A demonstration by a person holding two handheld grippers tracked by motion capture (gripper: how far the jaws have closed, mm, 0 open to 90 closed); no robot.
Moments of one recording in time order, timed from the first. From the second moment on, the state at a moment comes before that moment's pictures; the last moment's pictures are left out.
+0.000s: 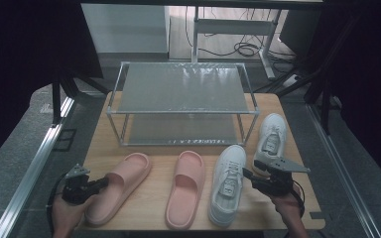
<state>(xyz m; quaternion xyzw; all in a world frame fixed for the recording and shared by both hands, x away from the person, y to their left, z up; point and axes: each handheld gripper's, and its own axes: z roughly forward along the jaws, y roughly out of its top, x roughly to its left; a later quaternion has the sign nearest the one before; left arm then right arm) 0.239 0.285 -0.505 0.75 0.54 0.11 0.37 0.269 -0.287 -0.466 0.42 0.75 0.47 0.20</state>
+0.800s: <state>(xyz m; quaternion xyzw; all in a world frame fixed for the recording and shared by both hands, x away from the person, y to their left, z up) 0.211 0.256 -0.487 0.75 0.49 0.11 0.43 0.271 -0.289 -0.460 0.42 0.75 0.48 0.20</state>
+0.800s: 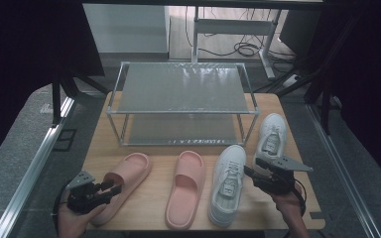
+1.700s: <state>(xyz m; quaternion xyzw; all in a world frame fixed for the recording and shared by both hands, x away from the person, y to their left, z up) 0.202 0.226 -0.498 0.75 0.49 0.11 0.43 0.274 -0.273 -0.460 0.39 0.76 0.48 0.20</state>
